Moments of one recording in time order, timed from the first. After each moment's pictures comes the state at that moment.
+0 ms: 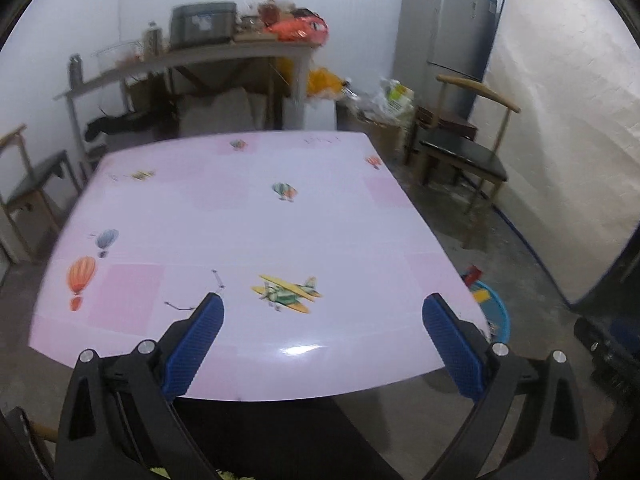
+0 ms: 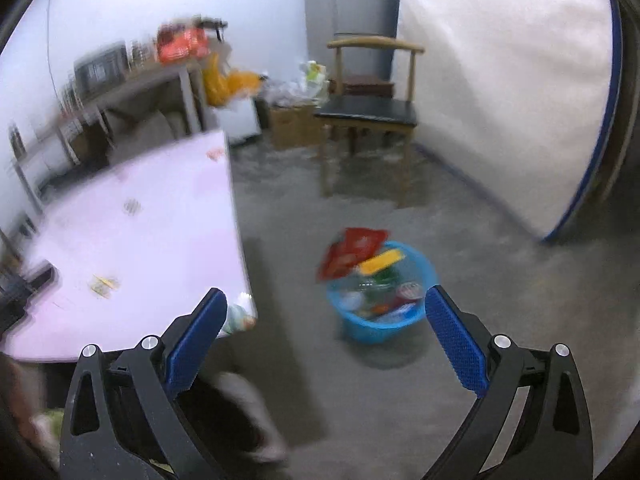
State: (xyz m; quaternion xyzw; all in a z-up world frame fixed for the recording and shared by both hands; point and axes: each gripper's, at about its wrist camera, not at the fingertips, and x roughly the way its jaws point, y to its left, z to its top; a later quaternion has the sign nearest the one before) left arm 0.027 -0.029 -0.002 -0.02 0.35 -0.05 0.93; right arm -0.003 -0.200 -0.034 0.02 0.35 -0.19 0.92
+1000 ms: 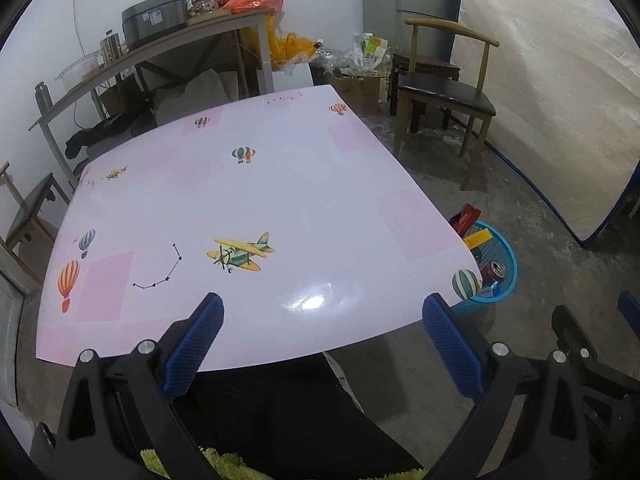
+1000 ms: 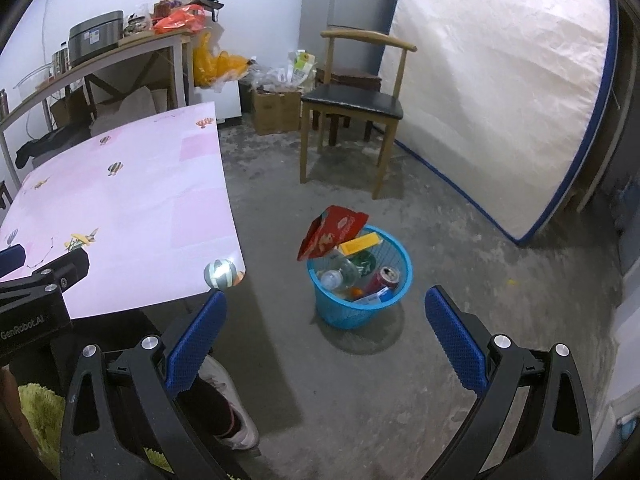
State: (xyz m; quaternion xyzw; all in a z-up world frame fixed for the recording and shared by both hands) left arm 0.030 -0.082 -0.029 0.06 0.41 -0.08 0.90; right arm -0.024 -0.174 -0.061 0.01 0.36 -0.22 0.91
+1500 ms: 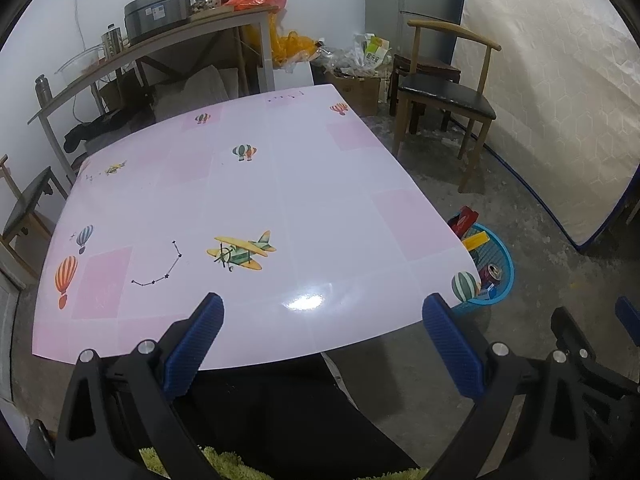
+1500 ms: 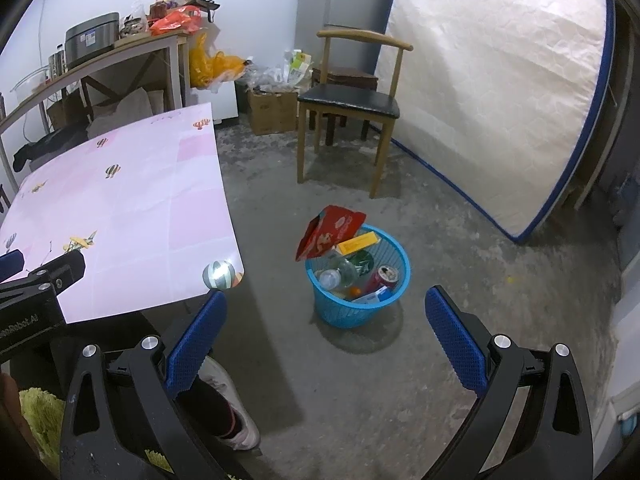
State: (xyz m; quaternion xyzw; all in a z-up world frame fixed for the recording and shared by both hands) left arm 0.031 -0.079 -0.028 0.05 0.42 -0.08 0.90; right arm -0.026 -0.174 -0.063 0.01 0.36 -0.22 0.91
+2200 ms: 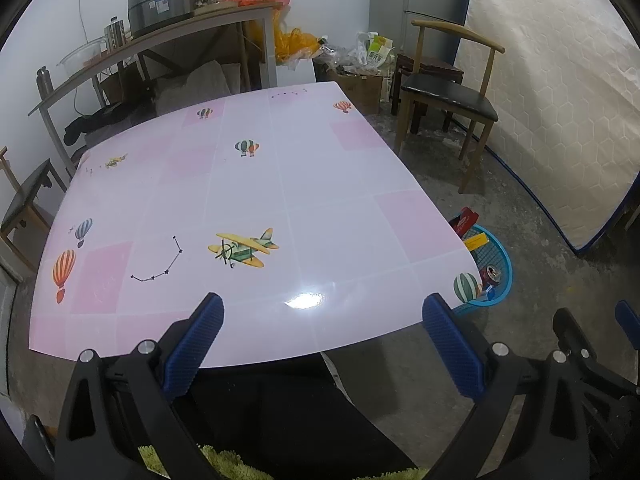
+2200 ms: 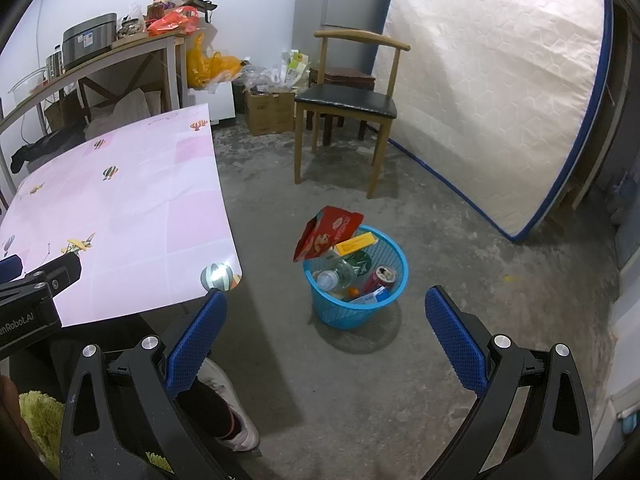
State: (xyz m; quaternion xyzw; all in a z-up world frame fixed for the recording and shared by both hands) left arm 0.032 -0.076 -0.029 0.04 0.42 -0.08 0.90; right arm -0.025 -0.177 -0.061 0.01 0.36 -0.22 0.91
